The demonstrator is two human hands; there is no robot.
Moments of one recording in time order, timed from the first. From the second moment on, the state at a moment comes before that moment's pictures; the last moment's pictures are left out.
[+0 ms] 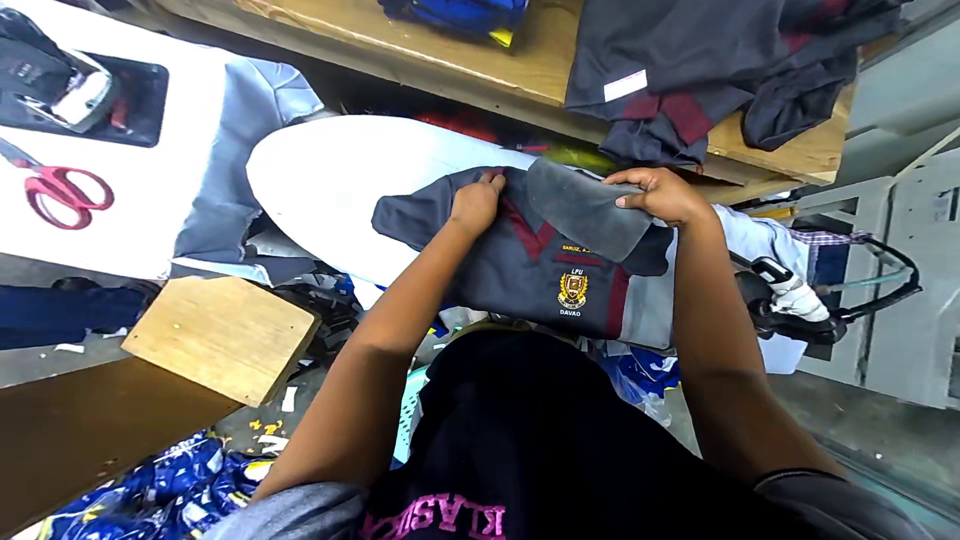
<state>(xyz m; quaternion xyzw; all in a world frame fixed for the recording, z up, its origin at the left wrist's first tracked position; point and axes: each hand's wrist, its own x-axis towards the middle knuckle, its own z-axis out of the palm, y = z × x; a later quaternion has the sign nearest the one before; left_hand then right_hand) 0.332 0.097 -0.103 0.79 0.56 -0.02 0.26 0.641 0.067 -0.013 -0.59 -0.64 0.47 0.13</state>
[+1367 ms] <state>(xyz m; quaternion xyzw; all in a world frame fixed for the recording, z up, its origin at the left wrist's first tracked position) 0.348 0.086 -0.123 0.75 0.57 0.23 0.25 0.498 0.098 -0.154 -0.52 -0.30 0.73 0.33</state>
